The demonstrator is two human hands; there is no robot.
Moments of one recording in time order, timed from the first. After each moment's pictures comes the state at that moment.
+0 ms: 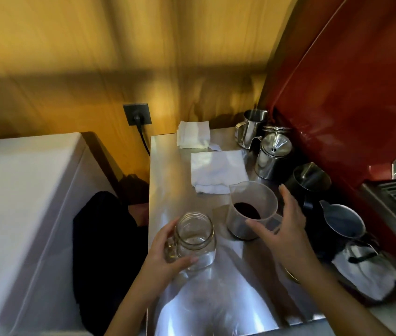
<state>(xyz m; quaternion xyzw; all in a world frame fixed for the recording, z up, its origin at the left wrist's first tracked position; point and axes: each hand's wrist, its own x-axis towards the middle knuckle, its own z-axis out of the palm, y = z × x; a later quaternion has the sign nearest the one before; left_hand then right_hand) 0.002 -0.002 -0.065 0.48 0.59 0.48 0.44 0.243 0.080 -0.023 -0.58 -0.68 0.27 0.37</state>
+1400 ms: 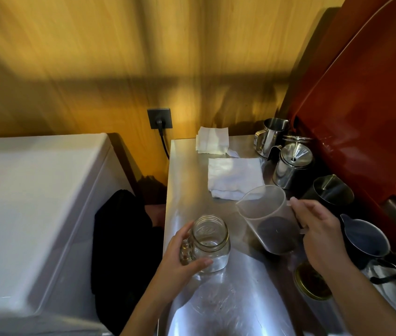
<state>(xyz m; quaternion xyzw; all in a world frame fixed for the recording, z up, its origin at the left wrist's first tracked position) 0.005 -0.007 -0.076 0.46 0.61 0.48 0.44 0.255 0.101 -0.009 -0.52 -0.49 0.49 0.50</state>
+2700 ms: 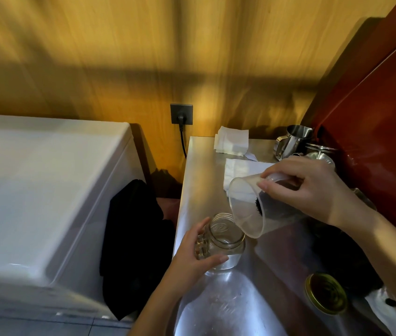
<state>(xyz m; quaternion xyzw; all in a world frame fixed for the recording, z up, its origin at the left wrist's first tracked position) 0.013 -0.007 -0.083 0.44 0.61 0.50 0.43 0.194 0.113 0.113 -0.28 -0.90 0.17 0.29</state>
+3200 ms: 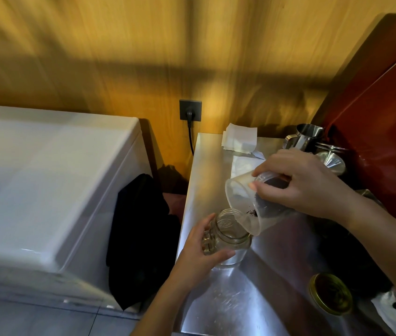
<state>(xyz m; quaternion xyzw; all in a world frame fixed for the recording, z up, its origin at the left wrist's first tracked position) 0.020 -0.008 -0.081 0.44 0.62 0.51 0.41 0.174 0.111 0.120 -0.21 -0.94 0.11 0.23</state>
